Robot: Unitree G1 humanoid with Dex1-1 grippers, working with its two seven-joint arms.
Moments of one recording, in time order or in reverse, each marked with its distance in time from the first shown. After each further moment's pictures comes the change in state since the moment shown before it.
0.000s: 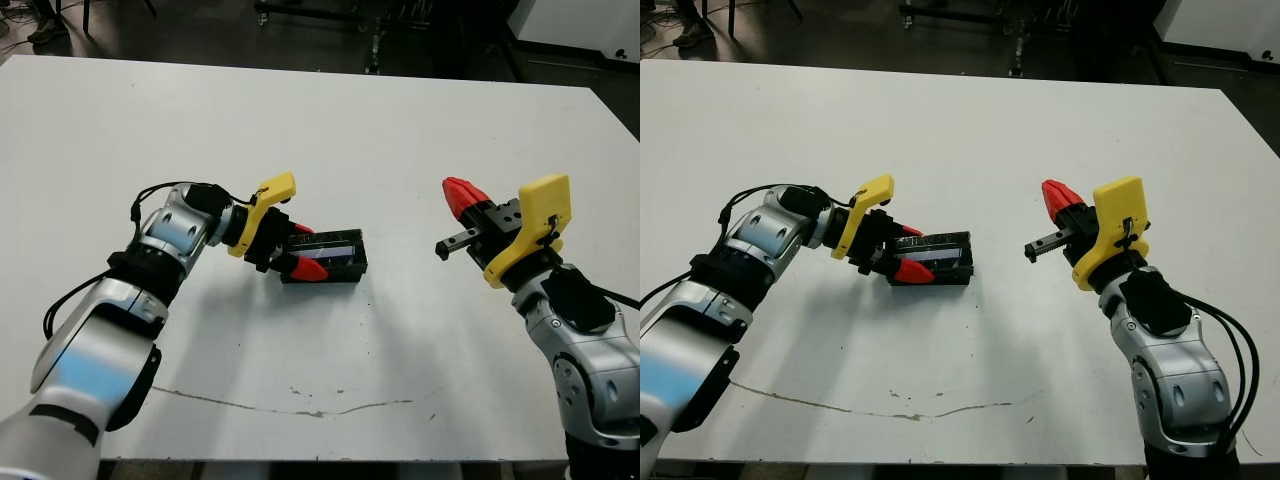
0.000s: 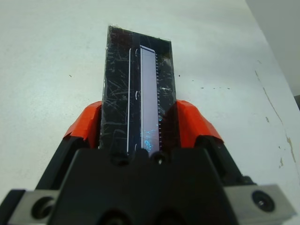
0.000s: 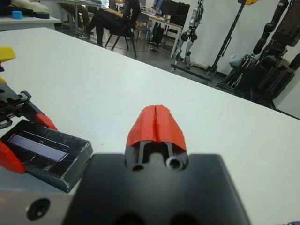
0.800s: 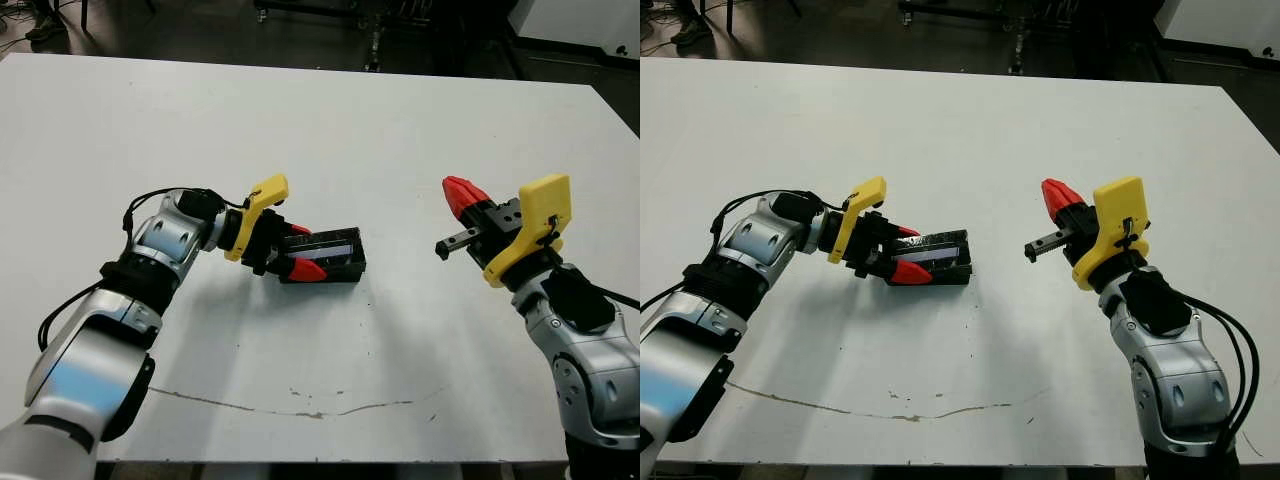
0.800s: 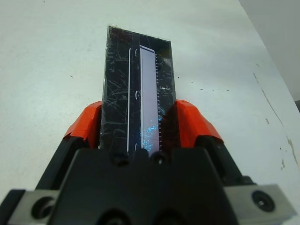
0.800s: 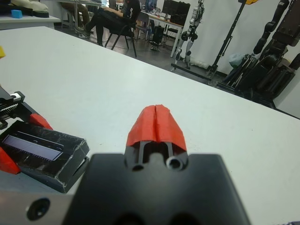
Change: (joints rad) left arm 0.070 0.019 0.056 -0.080 -0.039 -0.022 -0.001; right arm 0.000 0.000 0.002 0.006 -0.003 -0.018 0.001
